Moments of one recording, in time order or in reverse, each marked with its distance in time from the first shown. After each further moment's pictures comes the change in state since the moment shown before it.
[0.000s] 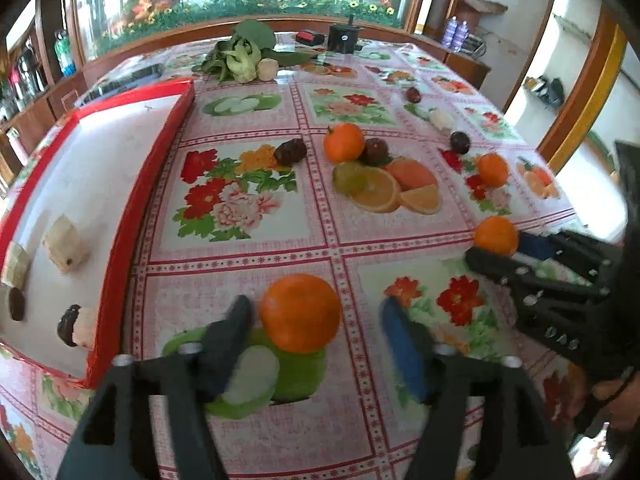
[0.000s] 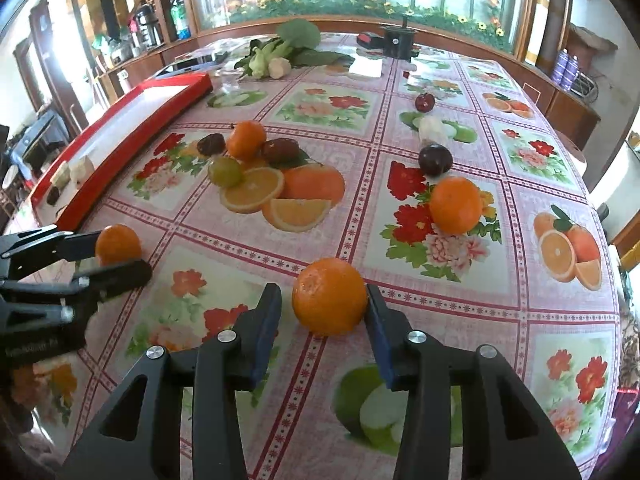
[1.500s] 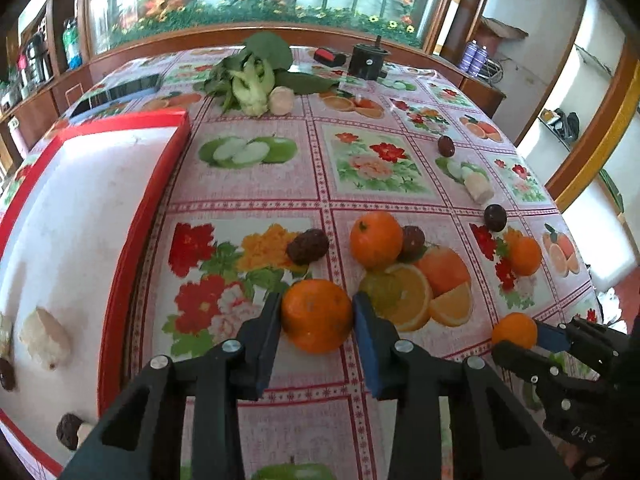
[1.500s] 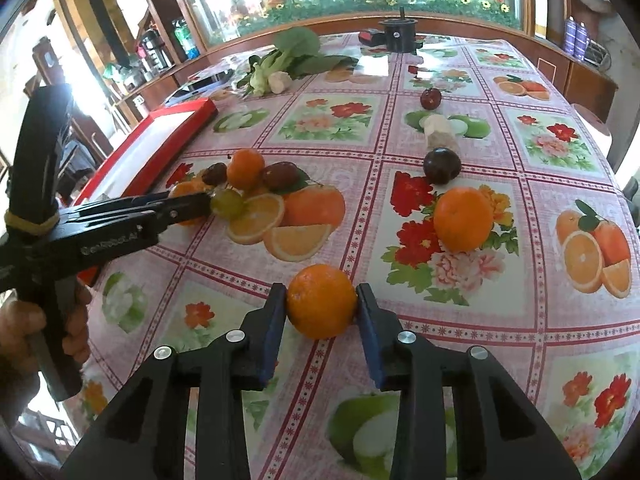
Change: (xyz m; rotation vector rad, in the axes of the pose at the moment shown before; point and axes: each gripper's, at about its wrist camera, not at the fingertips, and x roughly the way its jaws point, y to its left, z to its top) left arm 0.030 0.017 0.059 -0.085 -0.028 -0.032; right arm 0.001 -0.027 0.013 0.102 0.000 0.165
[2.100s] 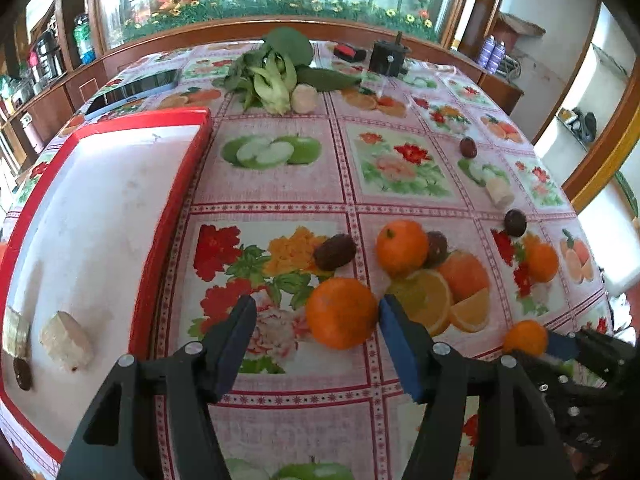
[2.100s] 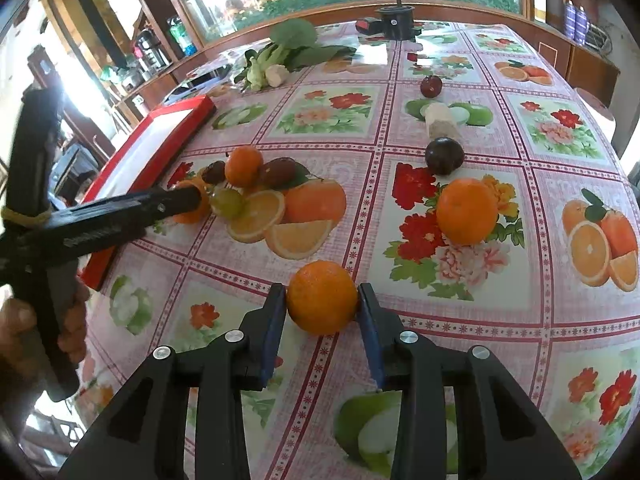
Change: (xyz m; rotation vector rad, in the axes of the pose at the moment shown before) left arm 0.004 0.005 0.009 -0.011 0.028 0.056; right arm 0.005 -0.003 0.005 0.033 0.044 0.038
